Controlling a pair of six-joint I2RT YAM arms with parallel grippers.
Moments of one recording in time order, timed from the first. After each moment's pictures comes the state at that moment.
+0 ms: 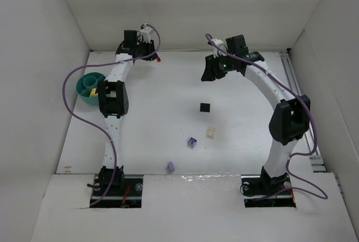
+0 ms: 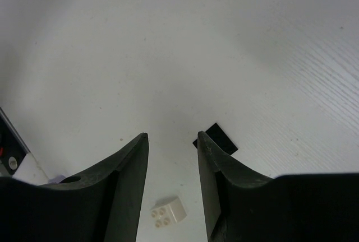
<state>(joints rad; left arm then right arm) -0.07 2.54 2.32 -0.40 0.55 0.07 0.33 1.88 1.74 -0.65 -0.56 -0.01</state>
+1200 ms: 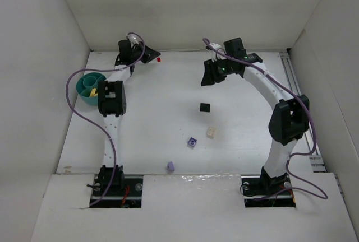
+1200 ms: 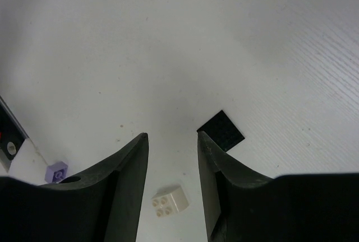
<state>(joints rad) -0.02 2.66 2.18 0.21 0.75 -0.95 0.34 1.88 1.71 -0.69 -0.56 -0.04</state>
